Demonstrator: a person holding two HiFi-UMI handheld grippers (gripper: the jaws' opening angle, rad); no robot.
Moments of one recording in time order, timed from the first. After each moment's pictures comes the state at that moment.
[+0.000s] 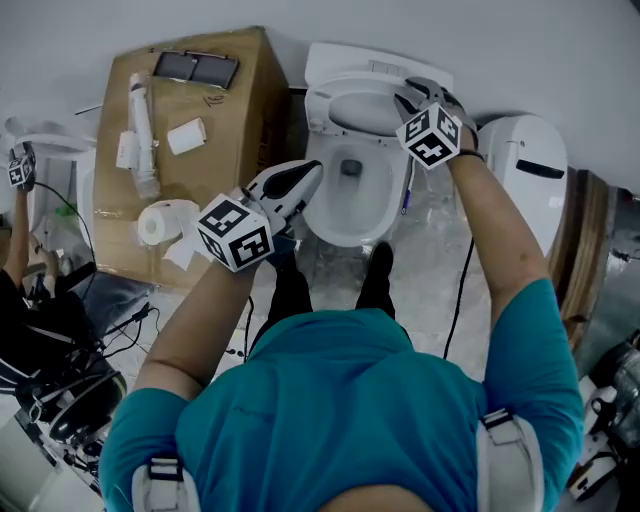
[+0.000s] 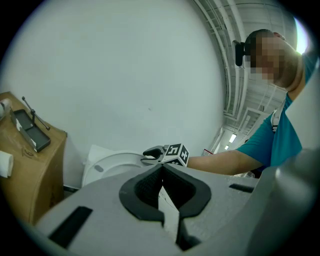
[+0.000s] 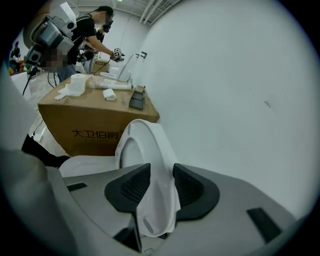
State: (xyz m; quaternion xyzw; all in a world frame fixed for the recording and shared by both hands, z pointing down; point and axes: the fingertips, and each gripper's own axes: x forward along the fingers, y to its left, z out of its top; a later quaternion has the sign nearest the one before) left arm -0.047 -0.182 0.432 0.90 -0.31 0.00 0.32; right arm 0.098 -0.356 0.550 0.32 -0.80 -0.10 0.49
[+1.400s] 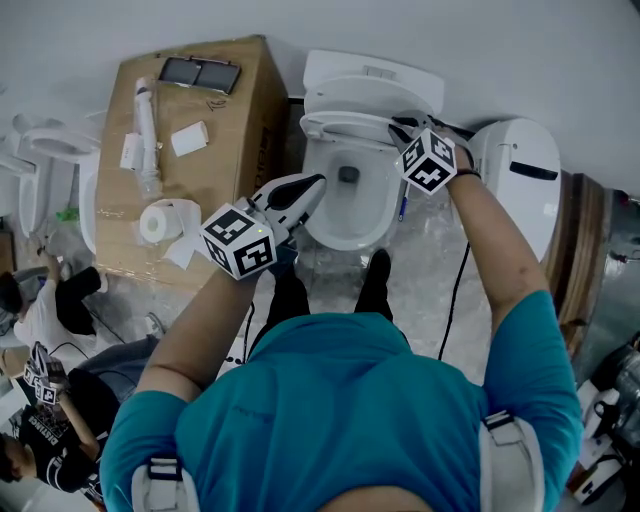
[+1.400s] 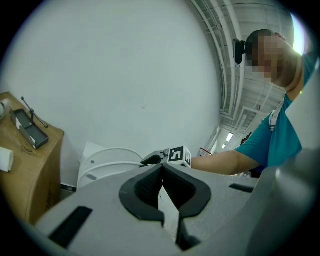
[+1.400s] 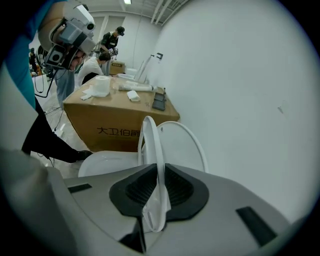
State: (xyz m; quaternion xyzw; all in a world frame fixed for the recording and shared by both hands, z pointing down) left arm -0.035 -0.144 0.420 0.90 -0.30 0.00 0.32; right arm 0.092 -0.278 0.554 0.24 -0.82 -0.09 0.51
